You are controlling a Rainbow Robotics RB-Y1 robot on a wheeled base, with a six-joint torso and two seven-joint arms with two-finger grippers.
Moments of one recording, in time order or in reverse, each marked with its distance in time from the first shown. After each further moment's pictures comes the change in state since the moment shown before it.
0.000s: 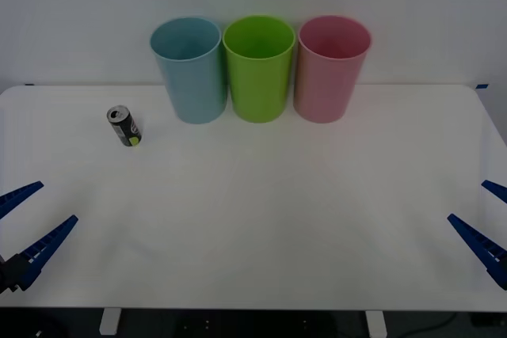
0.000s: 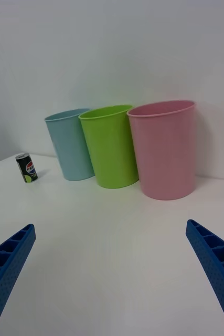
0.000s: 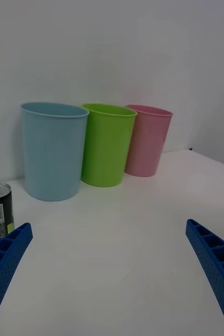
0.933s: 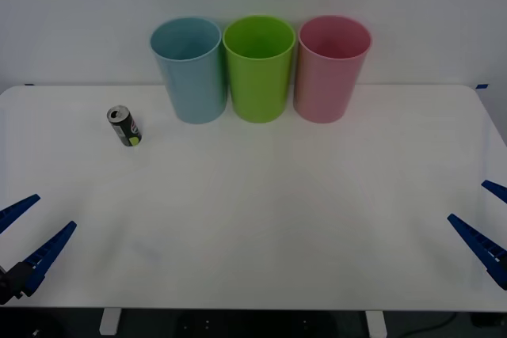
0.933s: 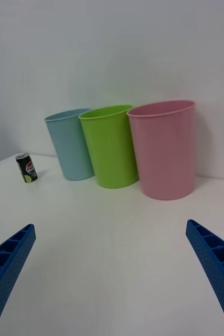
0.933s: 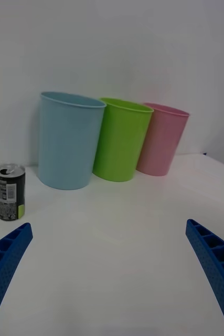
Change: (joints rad) right arm 0.000 0.000 0.000 0.000 0.000 0.000 0.000; left arm 0.052 -0.026 -0.035 0.023 0.041 0.083 -0.035
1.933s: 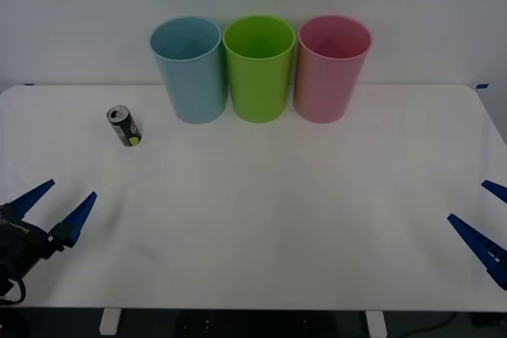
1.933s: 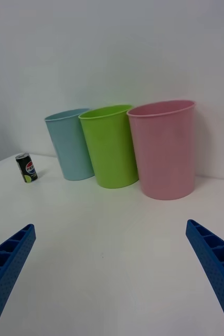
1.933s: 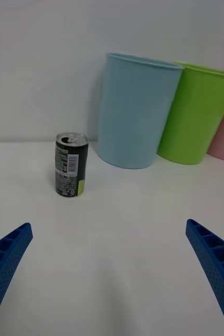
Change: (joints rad) right arm 0.000 0.000 0.000 0.000 0.000 0.000 0.000; left arm -0.191 -0.001 -0.114 0.195 -0.082 0.290 -0.078
